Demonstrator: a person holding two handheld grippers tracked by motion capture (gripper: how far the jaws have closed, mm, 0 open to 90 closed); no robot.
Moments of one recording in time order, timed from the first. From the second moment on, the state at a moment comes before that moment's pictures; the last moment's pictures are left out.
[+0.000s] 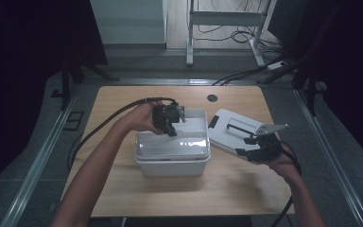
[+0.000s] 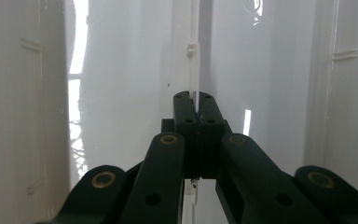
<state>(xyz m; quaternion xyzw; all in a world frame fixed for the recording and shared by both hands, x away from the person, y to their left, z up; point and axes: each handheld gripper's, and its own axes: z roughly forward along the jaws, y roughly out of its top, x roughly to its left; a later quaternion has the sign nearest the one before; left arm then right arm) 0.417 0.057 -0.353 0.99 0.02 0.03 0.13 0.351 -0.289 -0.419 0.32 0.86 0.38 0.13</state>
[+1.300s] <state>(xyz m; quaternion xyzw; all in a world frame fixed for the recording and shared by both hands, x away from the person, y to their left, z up) 0.416 0.062 -0.367 0.99 0.03 0.00 0.17 0.351 -0.288 -0.419 0.32 0.86 0.37 0.13</state>
